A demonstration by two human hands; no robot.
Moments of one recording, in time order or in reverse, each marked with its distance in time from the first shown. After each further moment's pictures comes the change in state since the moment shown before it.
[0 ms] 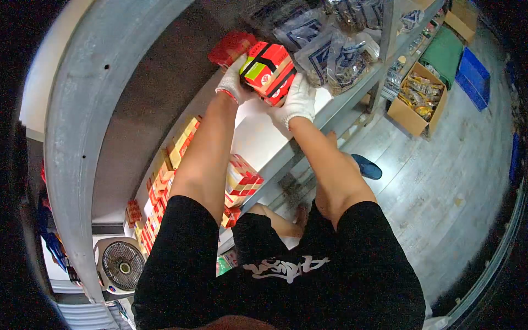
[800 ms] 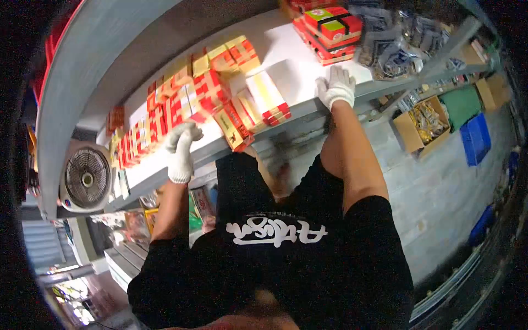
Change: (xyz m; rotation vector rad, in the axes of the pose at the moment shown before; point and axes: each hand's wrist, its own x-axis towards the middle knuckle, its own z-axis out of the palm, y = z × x) left_hand -0.414 -0.145 -0.205 0.394 0.457 0.854; right_hand -0.058 0.041 0.021 -0.485 -0.009 -0.382
